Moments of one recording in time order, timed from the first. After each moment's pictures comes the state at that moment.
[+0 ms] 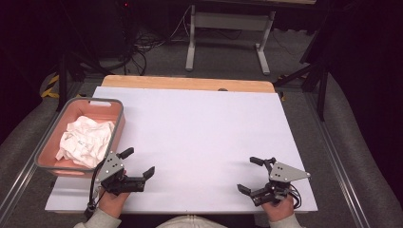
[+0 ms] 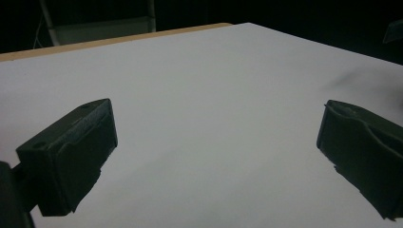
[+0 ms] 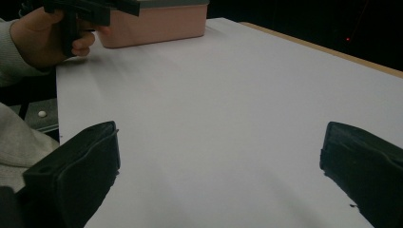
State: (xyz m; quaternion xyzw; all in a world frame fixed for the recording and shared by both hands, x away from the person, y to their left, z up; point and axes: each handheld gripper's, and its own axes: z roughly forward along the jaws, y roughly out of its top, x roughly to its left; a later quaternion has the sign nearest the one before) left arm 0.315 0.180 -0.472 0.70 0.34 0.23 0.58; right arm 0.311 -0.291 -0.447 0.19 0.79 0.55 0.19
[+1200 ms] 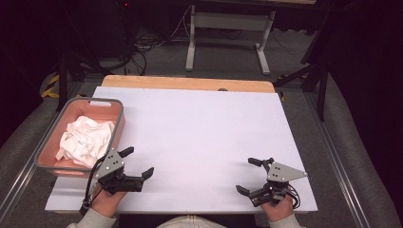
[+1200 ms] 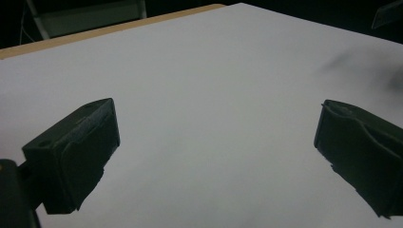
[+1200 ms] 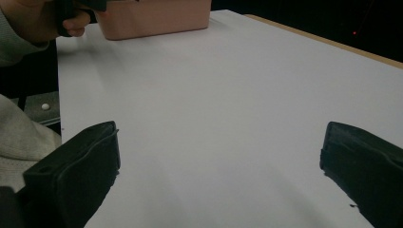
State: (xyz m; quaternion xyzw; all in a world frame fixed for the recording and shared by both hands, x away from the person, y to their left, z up) left arm 0.315 0.184 -0.453 0.74 0.32 0.22 0.54; right arm 0.313 -0.288 -0.449 0.19 0.80 0.54 0.19
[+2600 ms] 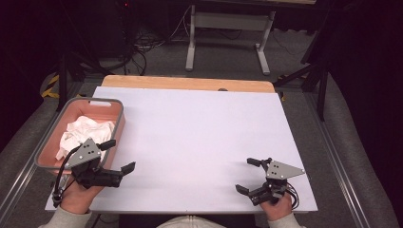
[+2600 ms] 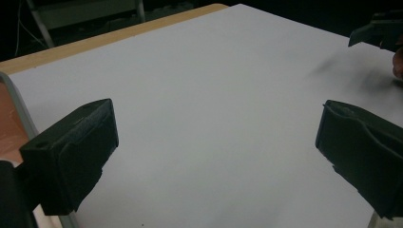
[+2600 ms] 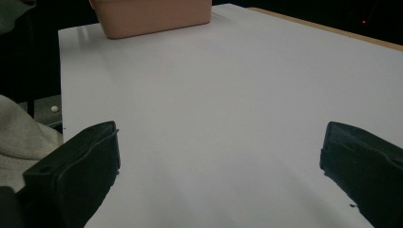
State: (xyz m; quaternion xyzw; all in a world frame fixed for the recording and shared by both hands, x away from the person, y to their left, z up) left arm 0.309 0.226 -0.402 0.76 0.32 0.20 0.52; right arm 0.319 -0.289 -0.455 0.20 0.80 0.54 0.17
